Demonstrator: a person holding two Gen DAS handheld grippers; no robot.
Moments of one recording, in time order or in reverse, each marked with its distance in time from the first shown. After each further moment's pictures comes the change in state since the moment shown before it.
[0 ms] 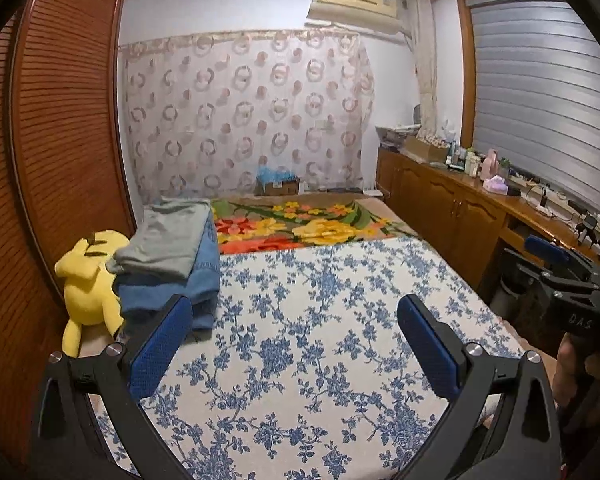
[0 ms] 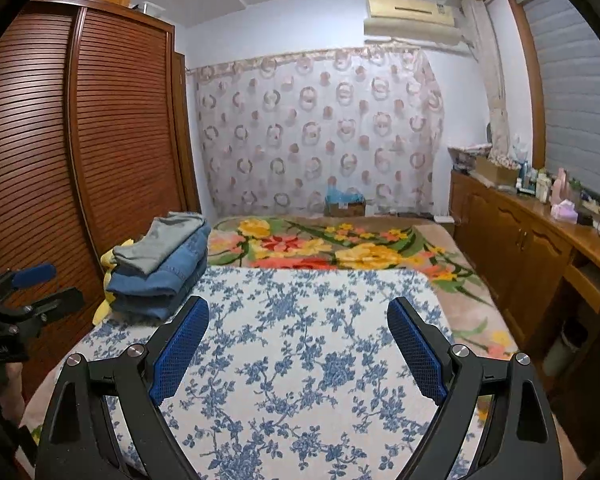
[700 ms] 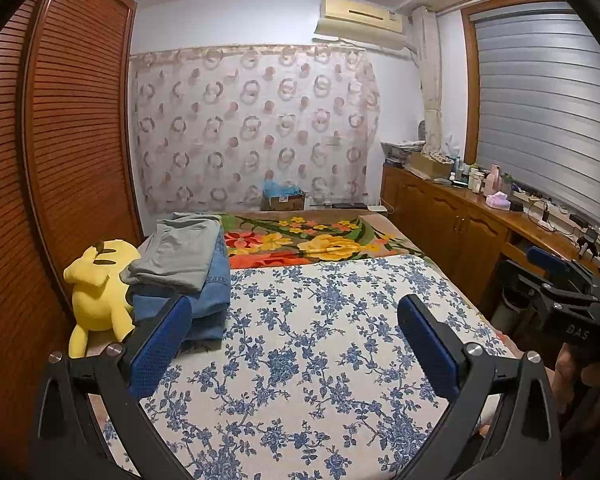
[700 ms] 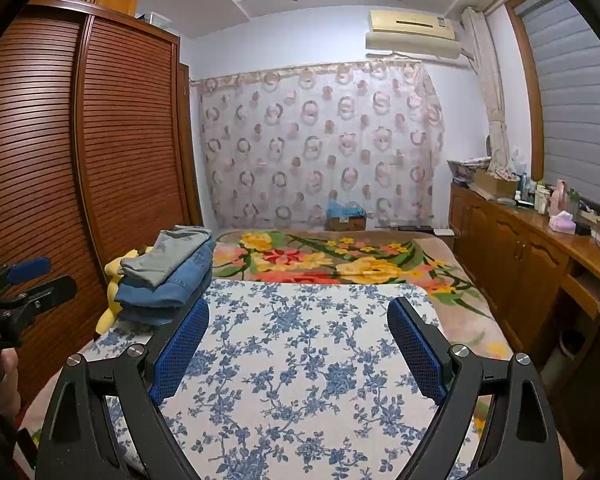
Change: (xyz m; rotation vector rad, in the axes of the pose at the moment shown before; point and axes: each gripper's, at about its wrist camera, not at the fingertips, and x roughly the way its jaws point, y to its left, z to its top) left arm -0.018 0.006 0.006 -0.016 -0.045 0.014; right arm -0.001 0.004 -0.007 -0.010 -0.040 0.005
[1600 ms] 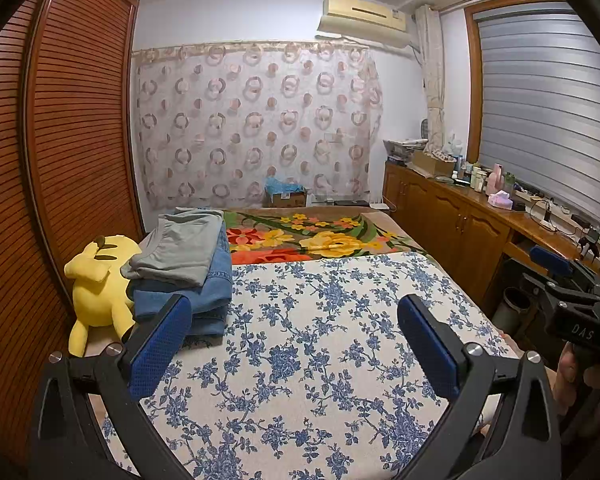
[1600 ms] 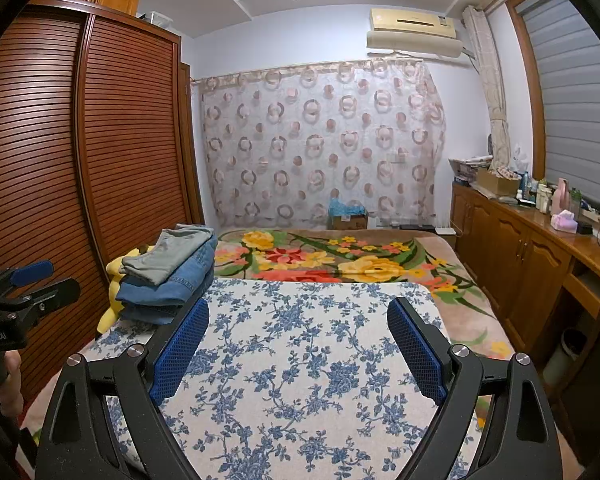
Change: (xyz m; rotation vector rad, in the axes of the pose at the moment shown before) left arm 0.000 0.002 0.001 0.000 0.001 0.000; right arm 0.004 0.001 -0.003 0.000 0.001 0.004
